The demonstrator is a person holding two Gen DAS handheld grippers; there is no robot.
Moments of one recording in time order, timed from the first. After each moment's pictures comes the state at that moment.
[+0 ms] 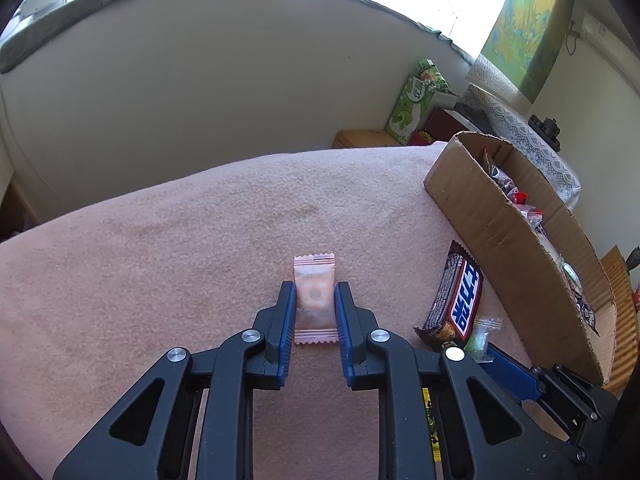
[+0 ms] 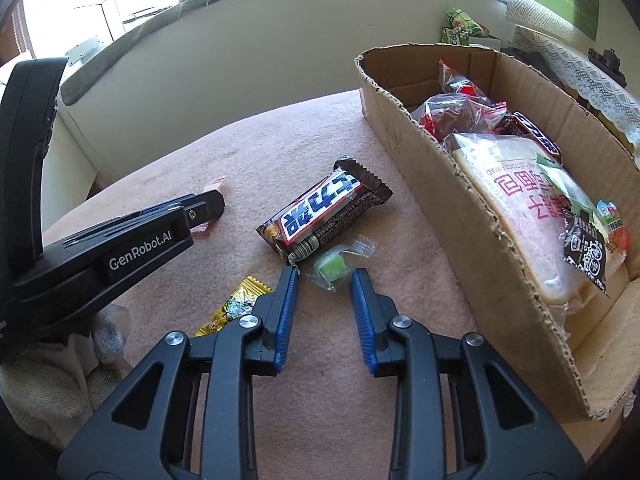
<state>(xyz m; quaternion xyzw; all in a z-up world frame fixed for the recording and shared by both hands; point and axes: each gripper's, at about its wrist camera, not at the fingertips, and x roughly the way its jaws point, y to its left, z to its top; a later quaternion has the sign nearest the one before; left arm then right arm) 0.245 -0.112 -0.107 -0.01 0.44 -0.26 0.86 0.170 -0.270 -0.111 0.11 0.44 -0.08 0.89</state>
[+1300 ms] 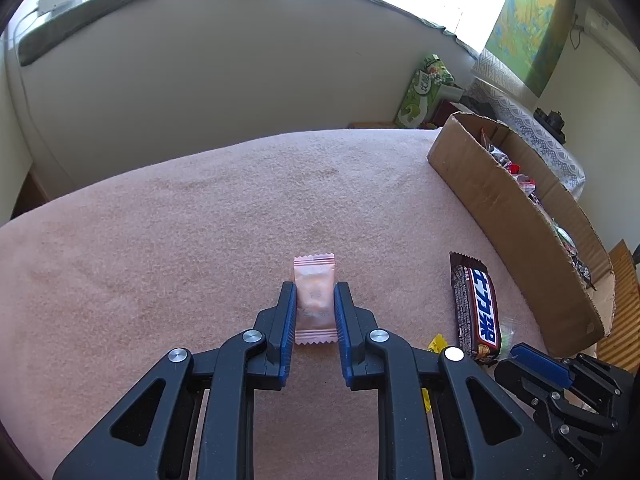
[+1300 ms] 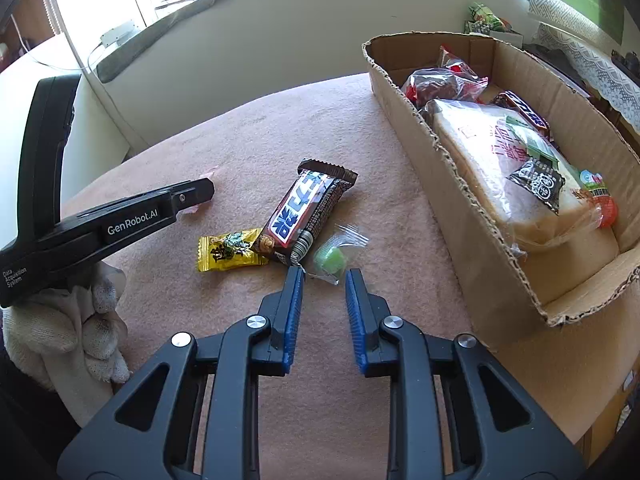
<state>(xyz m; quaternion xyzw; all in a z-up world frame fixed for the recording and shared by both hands) 0.216 -0.096 -0.105 0.00 0.45 -0.24 0.86 0.117 -0.281 -0.102 0.12 0.45 -0.02 0.88</state>
